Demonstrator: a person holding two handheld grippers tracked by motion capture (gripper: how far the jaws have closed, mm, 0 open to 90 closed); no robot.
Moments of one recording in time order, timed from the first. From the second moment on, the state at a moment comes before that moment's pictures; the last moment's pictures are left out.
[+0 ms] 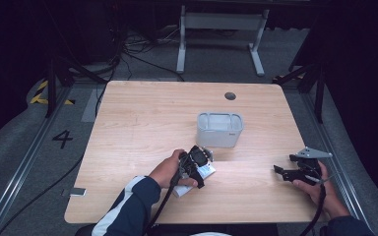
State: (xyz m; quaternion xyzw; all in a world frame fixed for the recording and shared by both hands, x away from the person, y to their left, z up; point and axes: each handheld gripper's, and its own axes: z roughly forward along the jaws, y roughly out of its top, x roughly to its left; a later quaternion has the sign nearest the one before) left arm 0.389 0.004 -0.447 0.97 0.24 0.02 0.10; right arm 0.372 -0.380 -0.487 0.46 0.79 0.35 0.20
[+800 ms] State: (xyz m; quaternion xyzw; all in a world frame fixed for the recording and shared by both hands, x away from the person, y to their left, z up) left arm 0.389 0.001 -0.442 0.97 0.22 0.01 0.10; right arm 0.372 -0.380 -0.487 0.46 0.79 0.35 0.20
